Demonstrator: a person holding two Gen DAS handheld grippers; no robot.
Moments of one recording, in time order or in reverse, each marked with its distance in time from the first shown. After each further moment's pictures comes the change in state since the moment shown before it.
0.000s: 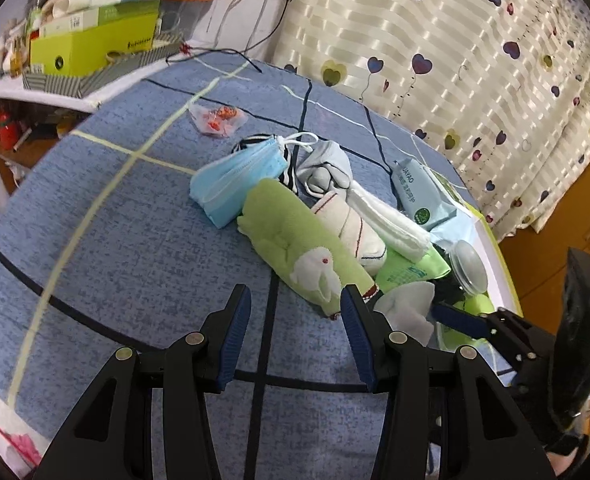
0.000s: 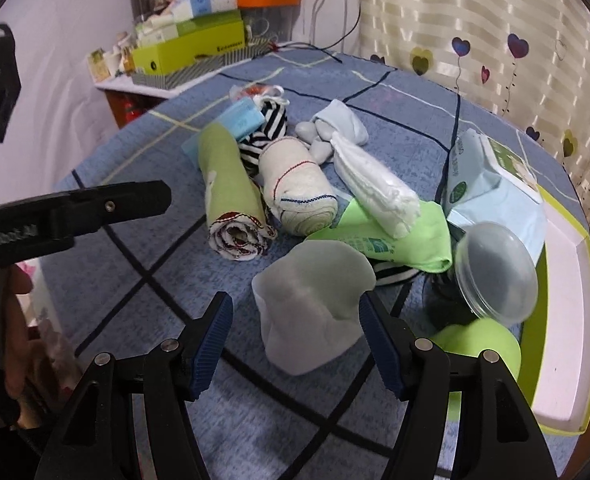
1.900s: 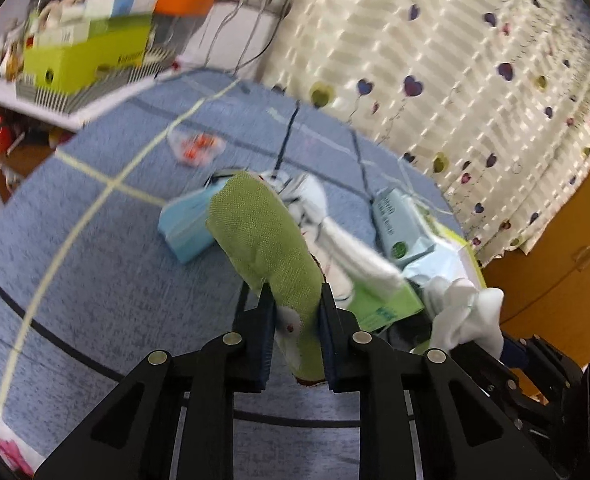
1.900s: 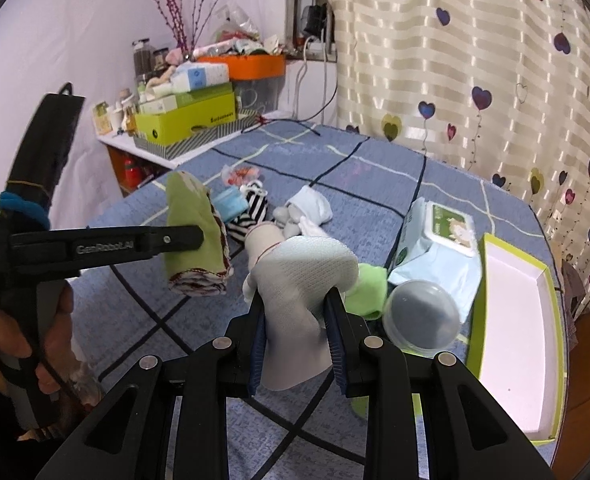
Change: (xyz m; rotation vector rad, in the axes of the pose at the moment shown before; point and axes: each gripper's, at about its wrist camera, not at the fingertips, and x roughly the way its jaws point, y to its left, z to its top) left arm -0.006 -0.026 0.020 -0.013 -0.077 -0.036; right arm -0.081 -0.020 -0.002 0.022 -0.251 -0.027
